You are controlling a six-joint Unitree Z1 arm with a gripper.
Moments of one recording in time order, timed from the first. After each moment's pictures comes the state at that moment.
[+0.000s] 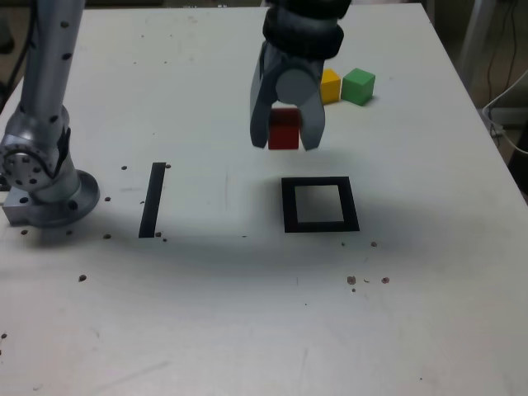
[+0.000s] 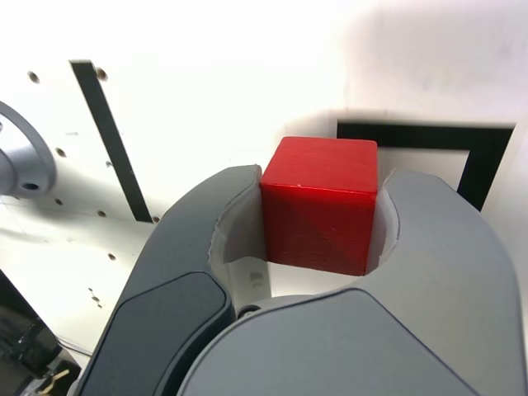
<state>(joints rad) 0.07 2.02 -1.65 1.46 -0.01 0.07</state>
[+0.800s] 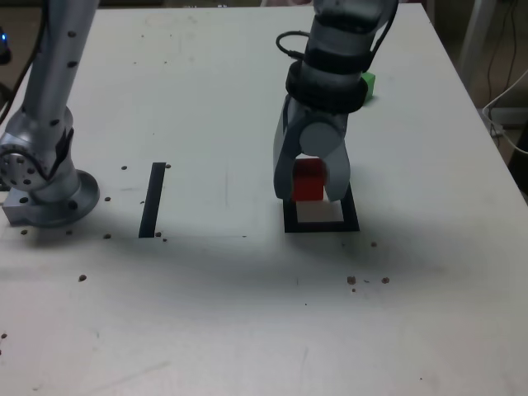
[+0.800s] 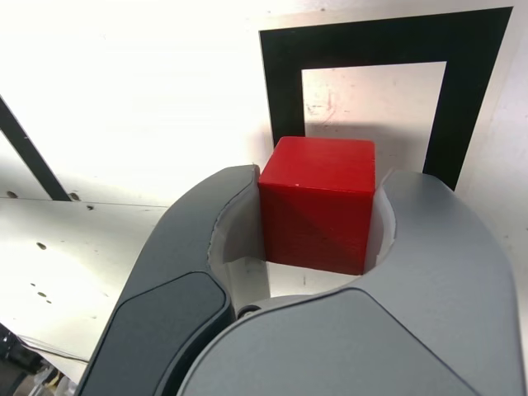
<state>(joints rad) -0.03 2.09 -1.60 1.30 -0.10 0.02</state>
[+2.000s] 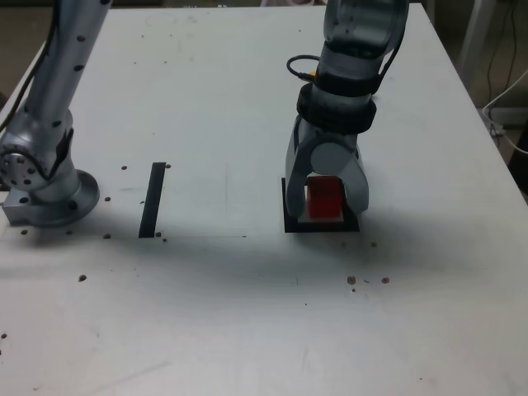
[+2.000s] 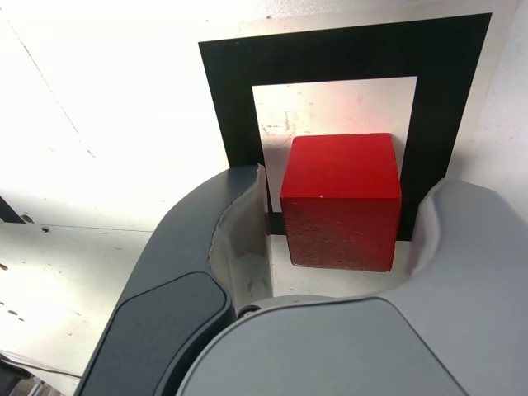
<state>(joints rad) -0.02 2.14 -1.57 1.21 -0.12 0.03</state>
